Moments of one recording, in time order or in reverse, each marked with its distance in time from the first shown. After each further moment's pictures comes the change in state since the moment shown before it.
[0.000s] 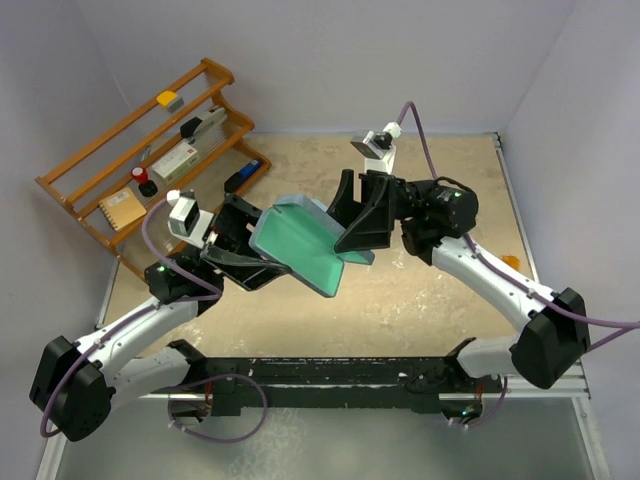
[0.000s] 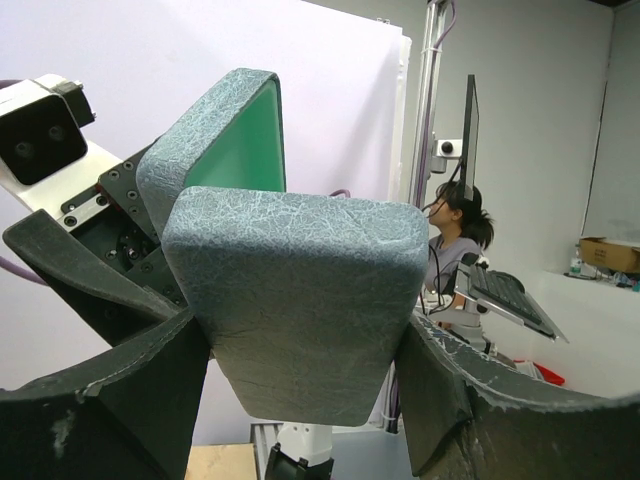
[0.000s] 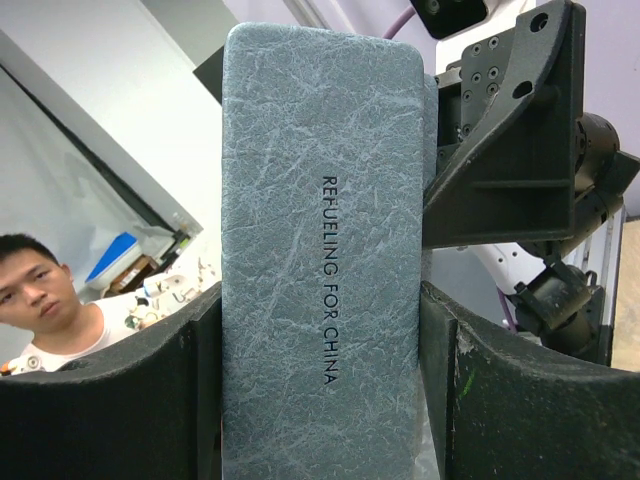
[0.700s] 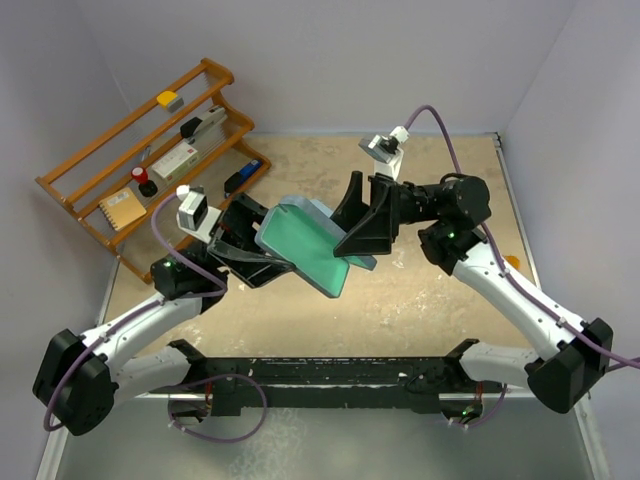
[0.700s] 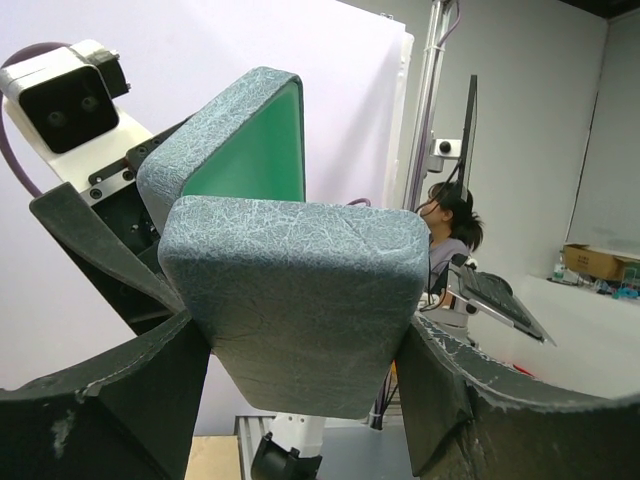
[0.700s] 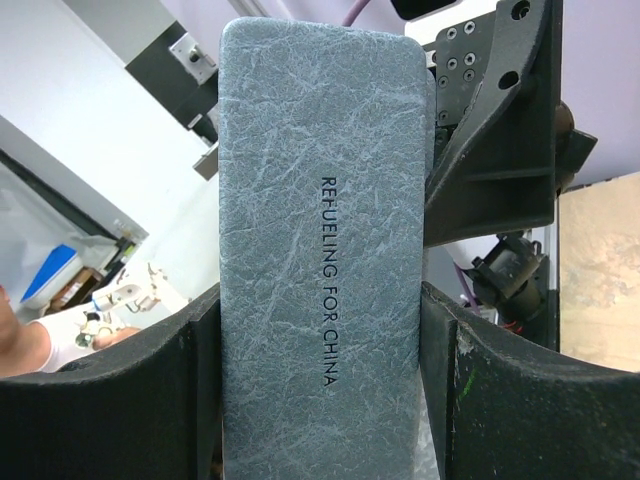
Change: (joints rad) left arm 0.000 0.040 0.004 0.001 0.000 -0.027; right arm -0.008 -0.140 0.014 -0.485 -0.003 -0.350
